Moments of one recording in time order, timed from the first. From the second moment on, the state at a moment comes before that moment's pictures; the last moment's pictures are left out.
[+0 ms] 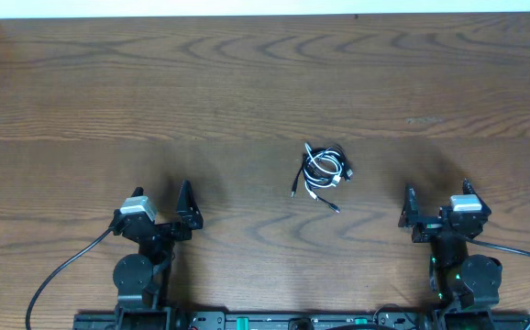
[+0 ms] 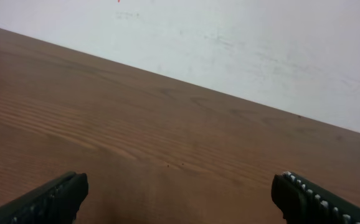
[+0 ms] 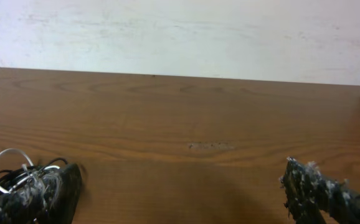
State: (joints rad) left arm -0.01 0.01 0.01 -0.11 0.00 -0.29; right arm 0.07 0.02 0.01 -0.07 0.04 -0.01
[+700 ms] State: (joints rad) left arm -0.01 0.06 0.21 -0.44 0.02 -0.33; right arm 0.07 0.02 0.01 -0.07 0.03 0.00
